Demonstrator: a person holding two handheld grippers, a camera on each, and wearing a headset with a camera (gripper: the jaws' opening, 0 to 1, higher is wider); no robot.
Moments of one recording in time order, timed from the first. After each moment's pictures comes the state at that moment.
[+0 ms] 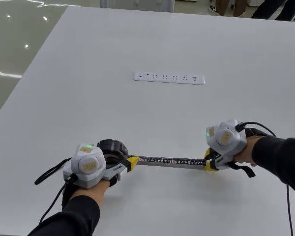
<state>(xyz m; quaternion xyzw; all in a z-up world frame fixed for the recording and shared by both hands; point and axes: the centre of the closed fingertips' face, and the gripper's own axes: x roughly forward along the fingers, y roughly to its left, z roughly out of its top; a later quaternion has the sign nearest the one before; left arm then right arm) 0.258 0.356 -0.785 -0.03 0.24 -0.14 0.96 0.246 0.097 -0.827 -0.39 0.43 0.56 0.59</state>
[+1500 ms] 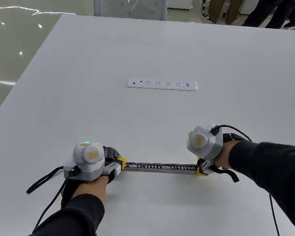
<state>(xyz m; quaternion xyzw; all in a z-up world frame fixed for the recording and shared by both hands) 0.264 0.368 -0.803 -0.04 0.34 -0.06 0.94 0.246 0.096 -0.829 -0.43 0.47 0.51 0.58</state>
